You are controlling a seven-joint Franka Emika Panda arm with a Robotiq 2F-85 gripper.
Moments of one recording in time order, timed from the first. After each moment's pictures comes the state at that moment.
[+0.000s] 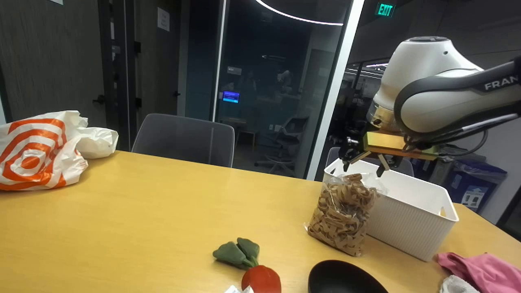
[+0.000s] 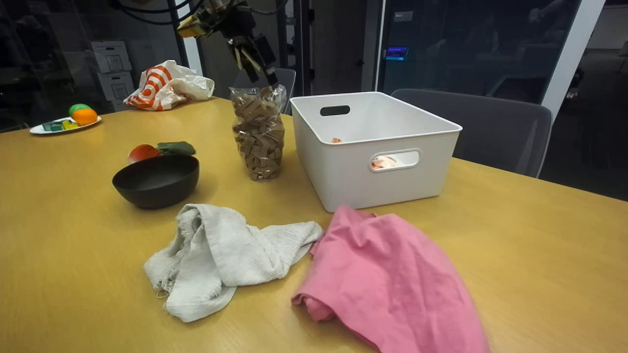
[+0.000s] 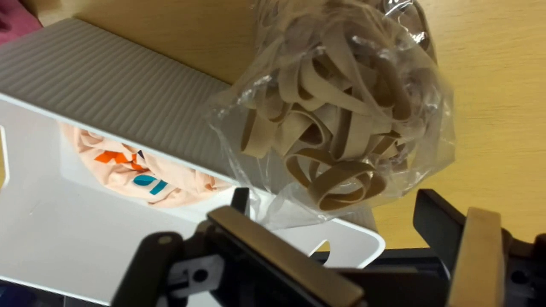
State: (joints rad) arm 0.18 0.05 0.15 -2.00 -0.39 2.32 0.78
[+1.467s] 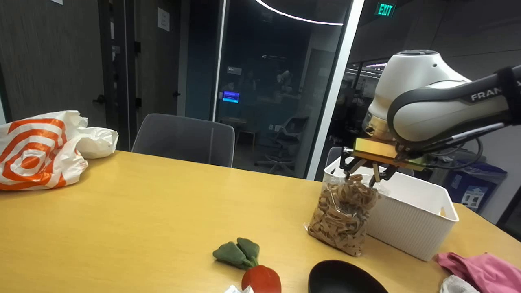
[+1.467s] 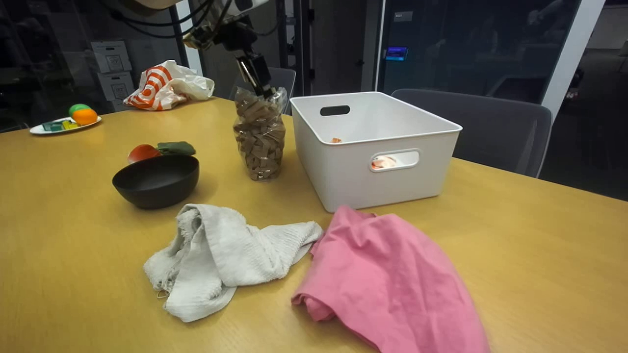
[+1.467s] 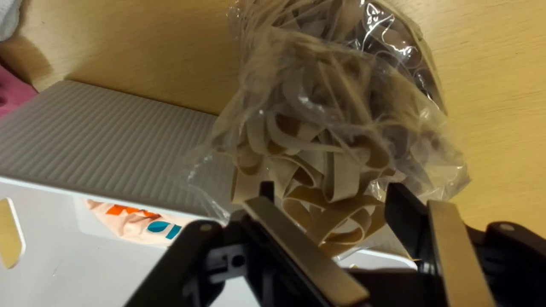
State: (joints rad) arm 0.18 0.08 0.14 -2.01 -0.37 2.32 0.95
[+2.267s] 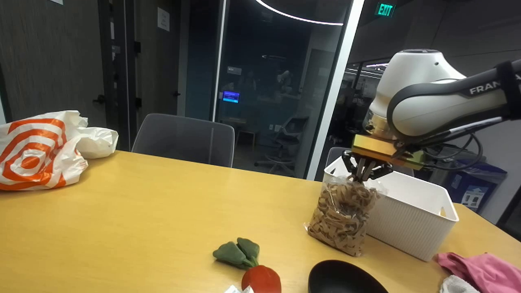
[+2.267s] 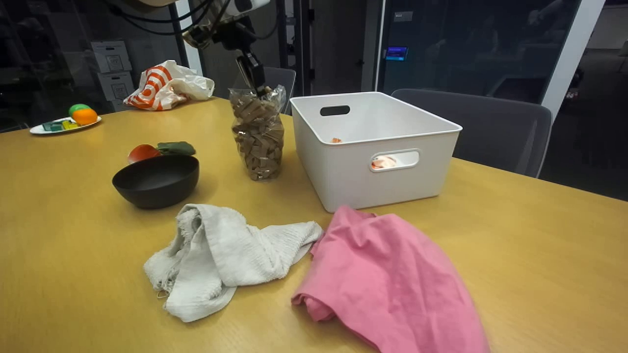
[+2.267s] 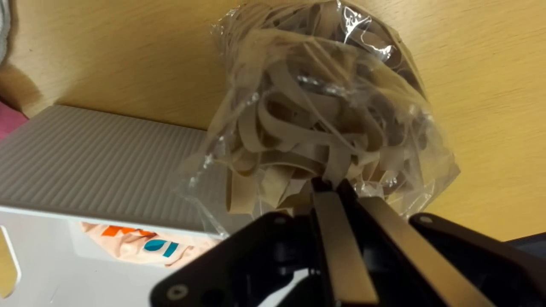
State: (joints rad) arm 0.18 0.08 0.14 -2.00 -0.30 2.32 0.95
